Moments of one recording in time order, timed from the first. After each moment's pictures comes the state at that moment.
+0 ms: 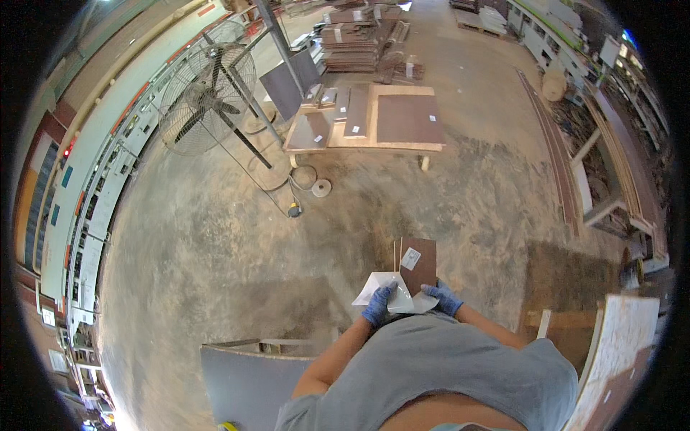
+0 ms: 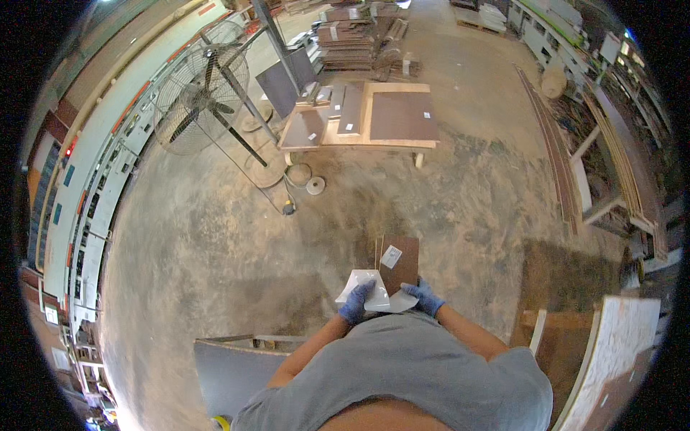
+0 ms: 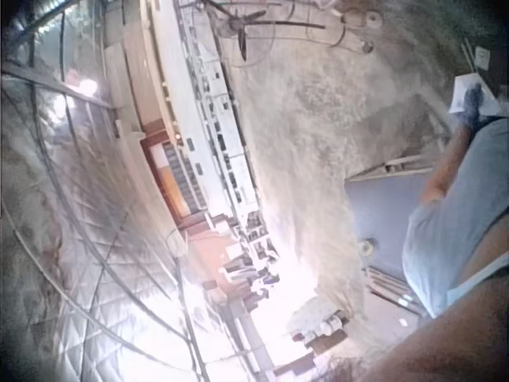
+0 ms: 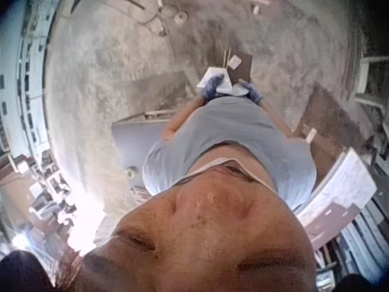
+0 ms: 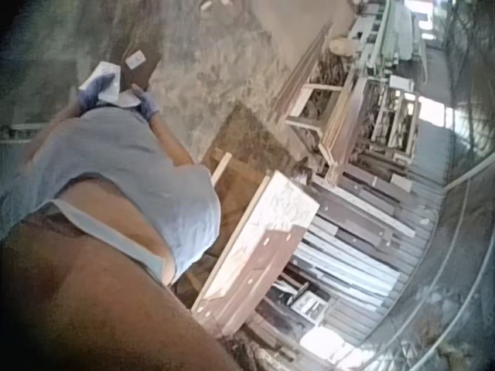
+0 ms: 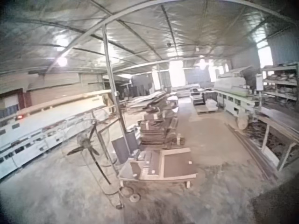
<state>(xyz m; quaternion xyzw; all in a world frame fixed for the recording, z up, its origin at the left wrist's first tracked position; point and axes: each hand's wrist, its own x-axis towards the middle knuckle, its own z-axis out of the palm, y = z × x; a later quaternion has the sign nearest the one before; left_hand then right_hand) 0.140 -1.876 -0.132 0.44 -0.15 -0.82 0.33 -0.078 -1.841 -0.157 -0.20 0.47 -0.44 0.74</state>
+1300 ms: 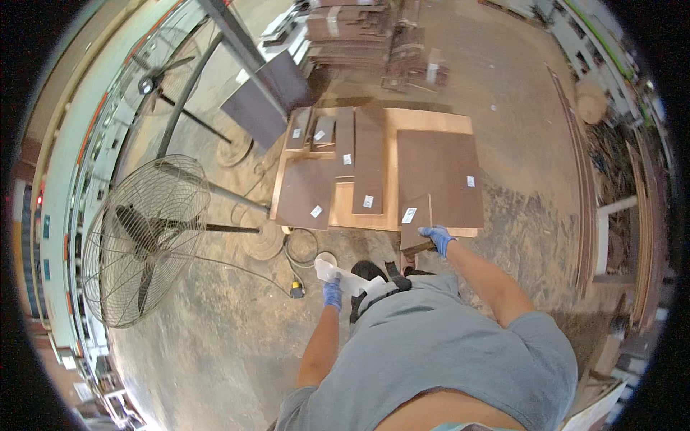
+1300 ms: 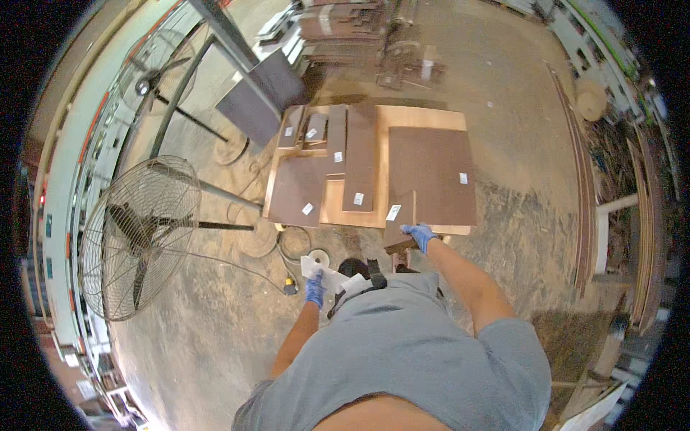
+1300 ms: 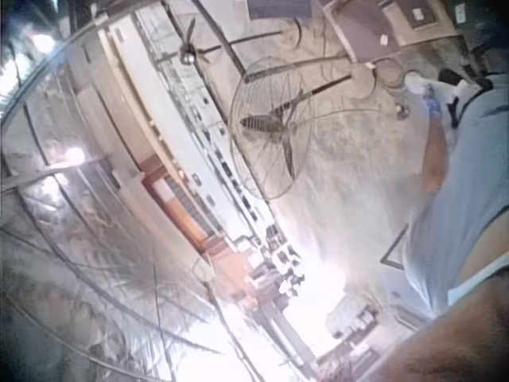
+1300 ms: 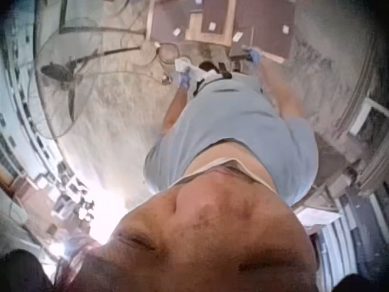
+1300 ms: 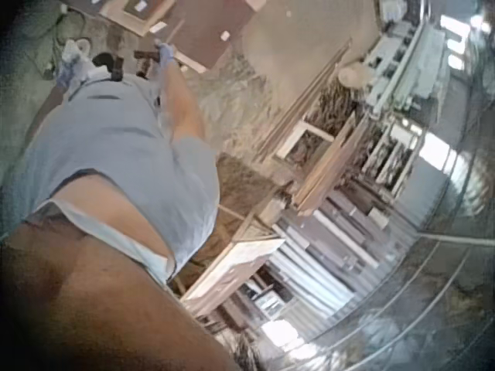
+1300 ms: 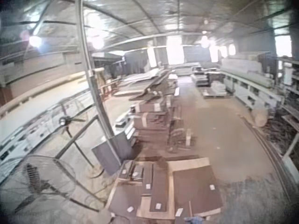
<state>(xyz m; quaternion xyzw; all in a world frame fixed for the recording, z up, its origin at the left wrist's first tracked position) 0.196 -2.676 -0.245 0.73 -0.22 -0.54 0.37 -0.169 -2.757 -0.161 -0.11 0.67 -0.33 0.65</state>
